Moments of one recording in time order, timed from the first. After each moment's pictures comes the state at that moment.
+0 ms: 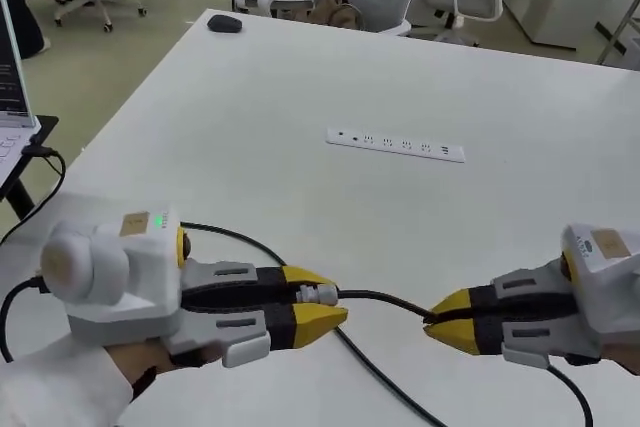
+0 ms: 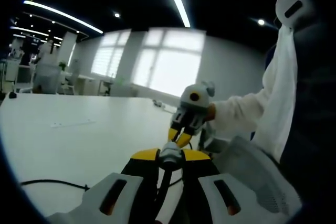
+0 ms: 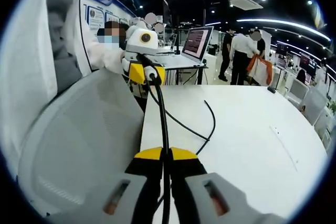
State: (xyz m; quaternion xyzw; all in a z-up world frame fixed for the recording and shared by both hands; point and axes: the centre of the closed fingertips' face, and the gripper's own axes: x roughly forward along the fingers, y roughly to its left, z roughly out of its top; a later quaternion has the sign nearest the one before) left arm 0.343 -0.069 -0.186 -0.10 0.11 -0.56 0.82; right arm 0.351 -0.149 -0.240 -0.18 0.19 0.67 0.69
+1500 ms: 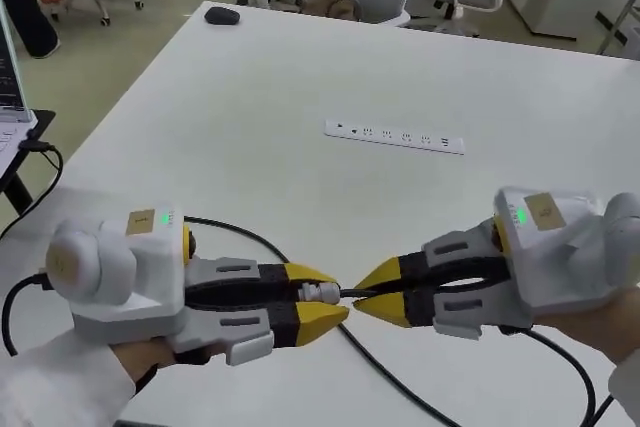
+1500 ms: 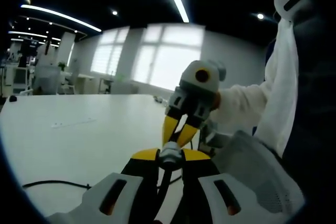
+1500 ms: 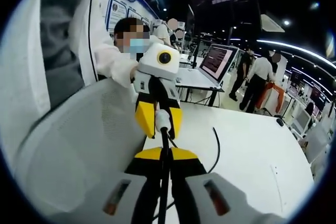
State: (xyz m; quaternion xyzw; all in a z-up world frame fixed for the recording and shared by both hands) left arm 0.341 -0.074 -0.192 -0.08 0.11 -0.56 0.82; right arm 0.340 -0.078 -0.206 -0.23 0.11 0.71 0.66
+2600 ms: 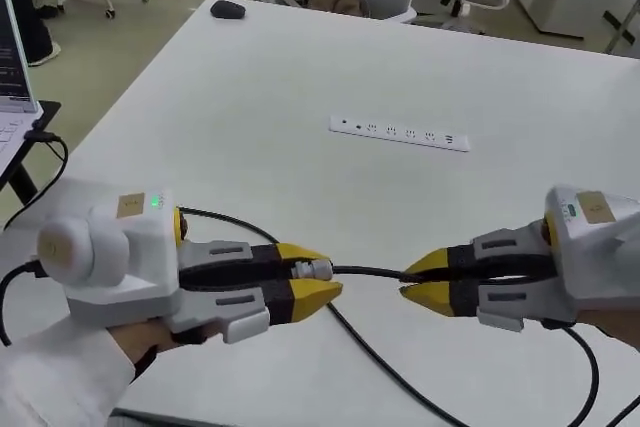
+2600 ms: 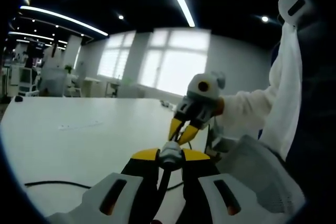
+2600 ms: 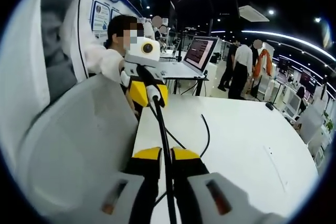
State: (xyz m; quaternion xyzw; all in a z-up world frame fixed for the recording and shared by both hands) left arm 0.353 -0.063 -0.187 -0.09 0.10 -0.54 0.83; right arm 0.359 -0.110 -0.206 -0.21 0.14 0.67 0.70
